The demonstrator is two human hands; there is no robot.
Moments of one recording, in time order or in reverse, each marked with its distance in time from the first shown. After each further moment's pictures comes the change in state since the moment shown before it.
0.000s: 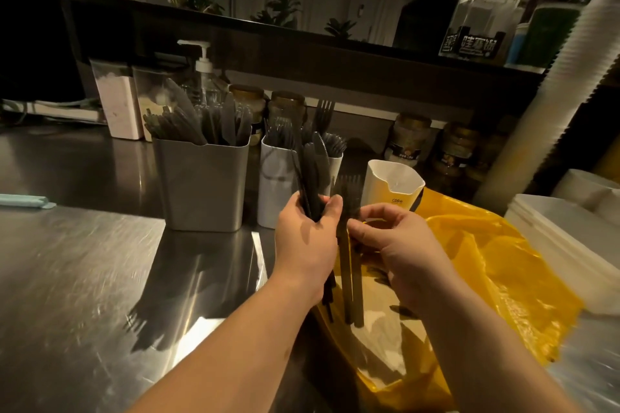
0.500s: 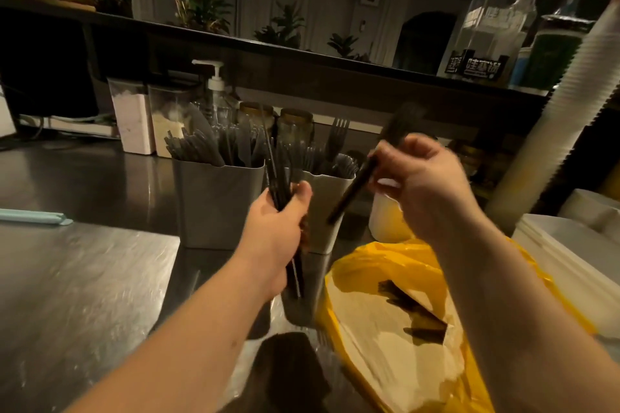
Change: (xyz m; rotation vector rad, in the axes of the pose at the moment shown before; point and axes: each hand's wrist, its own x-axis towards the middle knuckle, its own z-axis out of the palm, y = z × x) left_hand 0.030 0.034 -0.054 -0.153 -0.087 -0.104; right_hand 0.031 -0.079 0.005 0.305 -0.040 -0.307
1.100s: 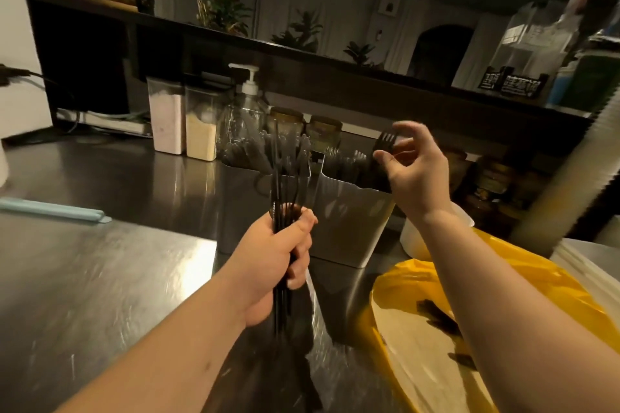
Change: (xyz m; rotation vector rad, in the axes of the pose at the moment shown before) left_hand -0.002 0.015 -0.073 0.001 -0.297 0.016; right_hand 0.073 0.052 0.038 -0.800 0.130 -0.555
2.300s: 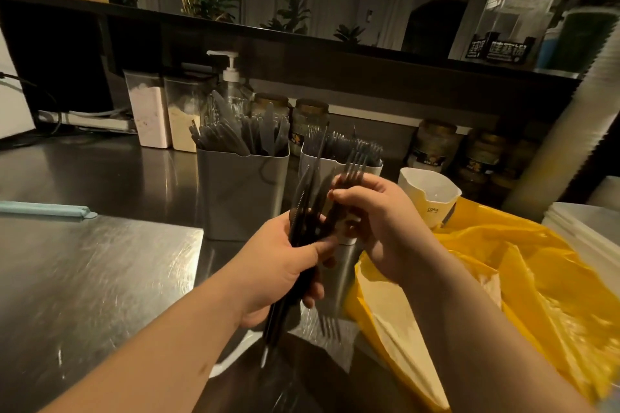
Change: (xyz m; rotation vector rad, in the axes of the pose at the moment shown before) left_hand -0.023 -0.006 0.029 0.240 -0.115 -0.159; right_hand -0.090 -0.046 -0.021 0.759 -0.409 0.601
